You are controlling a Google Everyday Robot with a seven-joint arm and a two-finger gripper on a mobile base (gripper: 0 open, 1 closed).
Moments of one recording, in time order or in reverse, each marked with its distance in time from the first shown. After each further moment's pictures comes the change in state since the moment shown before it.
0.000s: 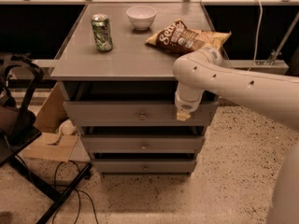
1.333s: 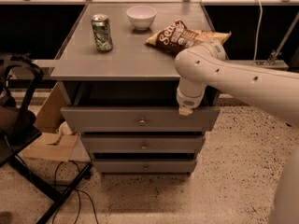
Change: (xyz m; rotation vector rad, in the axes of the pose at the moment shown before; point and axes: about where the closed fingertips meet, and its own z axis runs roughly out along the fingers) arm -0.001 -0.006 -0.017 0.000 0.000 0.000
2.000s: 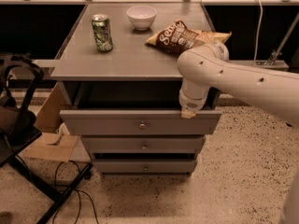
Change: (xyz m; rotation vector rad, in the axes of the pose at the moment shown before) arm 0.015 0.011 -0.006 -0.020 0.018 0.011
